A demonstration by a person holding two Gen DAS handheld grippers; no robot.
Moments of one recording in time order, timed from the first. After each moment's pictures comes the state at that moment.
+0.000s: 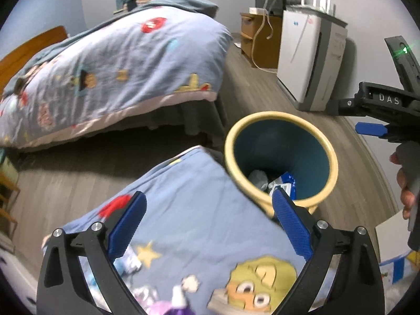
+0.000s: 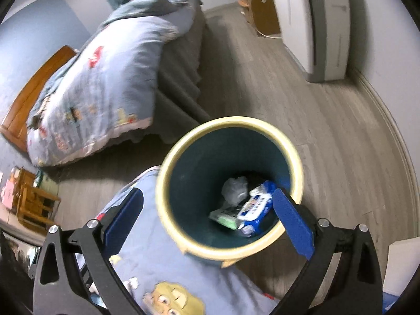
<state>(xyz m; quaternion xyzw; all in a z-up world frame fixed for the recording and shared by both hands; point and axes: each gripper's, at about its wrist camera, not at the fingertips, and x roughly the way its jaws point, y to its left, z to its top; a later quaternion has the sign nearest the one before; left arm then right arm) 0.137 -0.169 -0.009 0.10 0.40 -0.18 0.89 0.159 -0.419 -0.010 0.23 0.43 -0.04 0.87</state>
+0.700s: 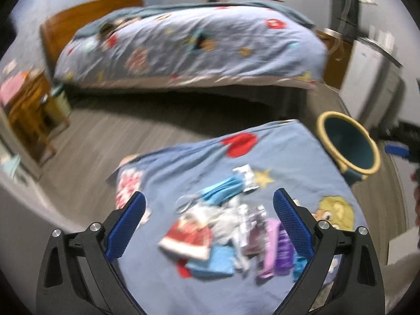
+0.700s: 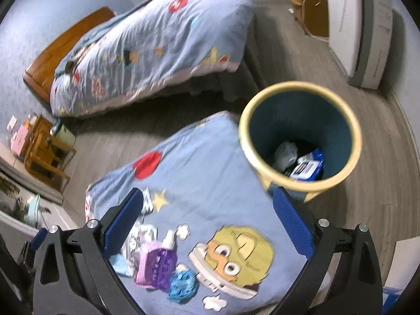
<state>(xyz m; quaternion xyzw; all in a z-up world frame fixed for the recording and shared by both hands) 0.039 0.058 -0.003 0.01 0.42 -0.01 0.91 0.107 -0.256 -0.017 0.16 0.48 0.05 0.86</state>
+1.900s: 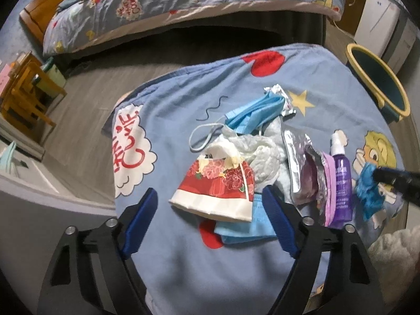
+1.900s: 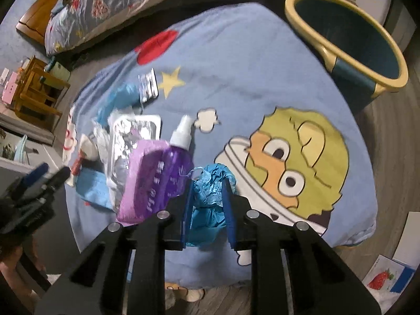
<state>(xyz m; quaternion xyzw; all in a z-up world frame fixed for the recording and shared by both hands) 0.053 0.071 -0.097 0.08 0.55 -0.01 0.83 0.053 -0.182 -0.120 0.13 0.60 0.08 0.79</state>
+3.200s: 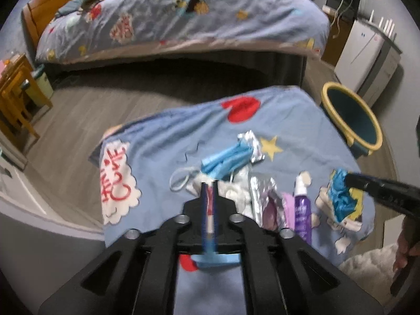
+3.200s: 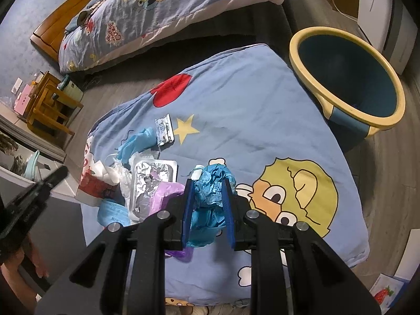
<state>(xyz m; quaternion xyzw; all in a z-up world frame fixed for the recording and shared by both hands) 0.062 0.066 -0.055 0.02 0.49 -0.06 0.87 0.073 -0.181 -0.086 0.13 0.54 0.10 0.82</state>
